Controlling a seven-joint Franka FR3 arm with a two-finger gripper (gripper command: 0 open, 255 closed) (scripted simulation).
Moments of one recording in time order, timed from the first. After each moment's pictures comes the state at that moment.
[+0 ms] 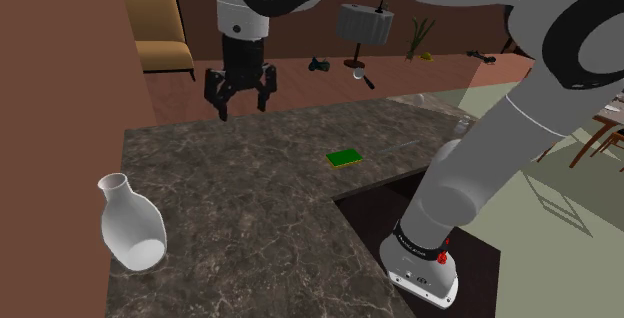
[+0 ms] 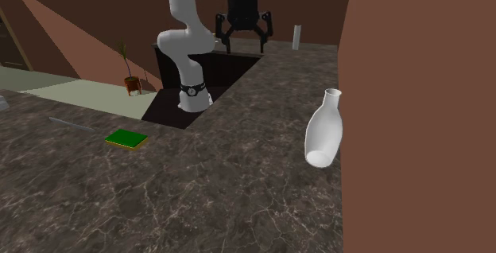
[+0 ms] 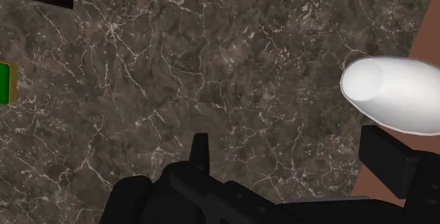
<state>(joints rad) 0.05 -0.26 0.37 -2.04 0.15 1.79 0.54</state>
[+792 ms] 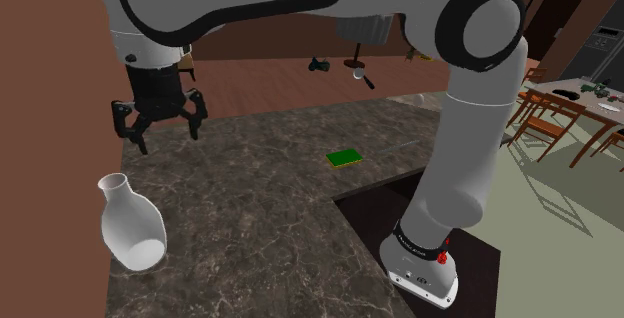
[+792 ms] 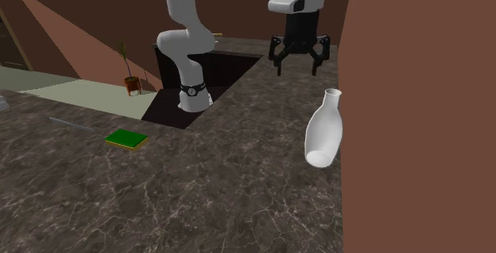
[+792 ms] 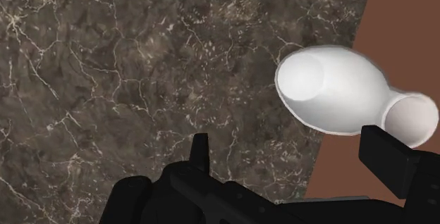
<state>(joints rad) 0.16 0.21 0.51 -1.64 -0.03 1.79 0.84</state>
